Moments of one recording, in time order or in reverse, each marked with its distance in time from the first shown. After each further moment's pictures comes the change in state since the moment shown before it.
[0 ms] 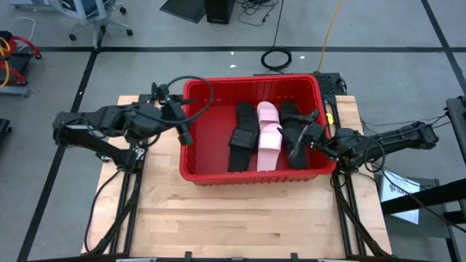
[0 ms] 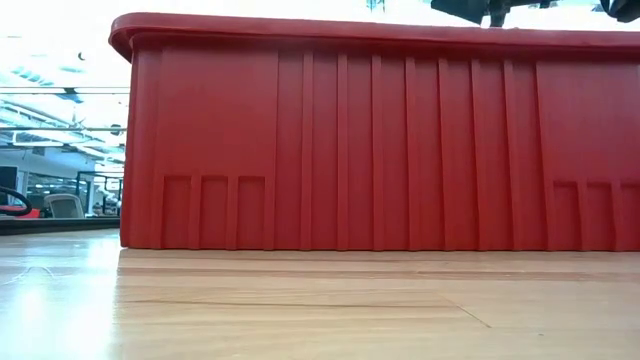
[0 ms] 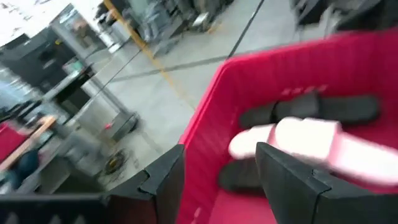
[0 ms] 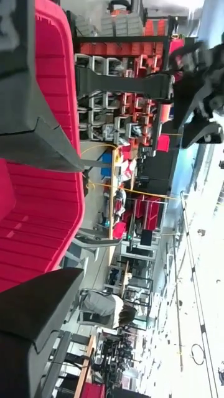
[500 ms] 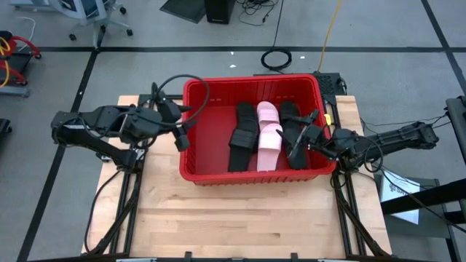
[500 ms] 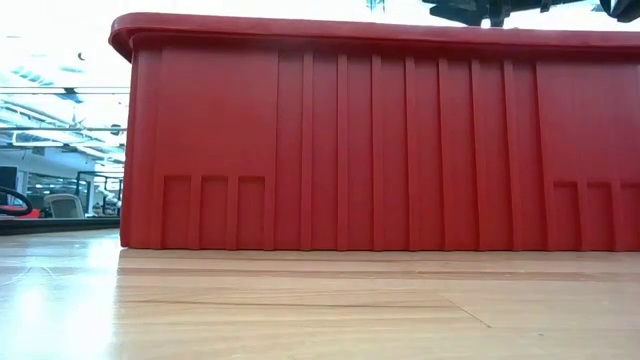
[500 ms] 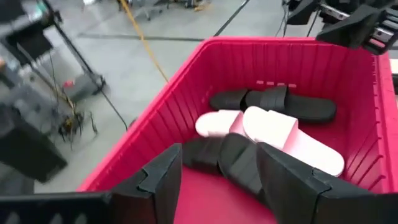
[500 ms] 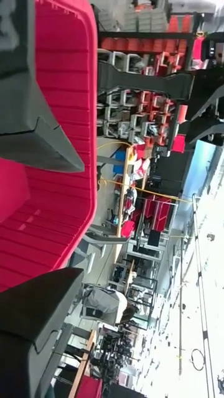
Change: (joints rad) left arm -0.020 -0.022 0.000 -0.142 0.076 -0.325; right arm -0.001 0.000 0.000 -0.057 0.003 -0.037
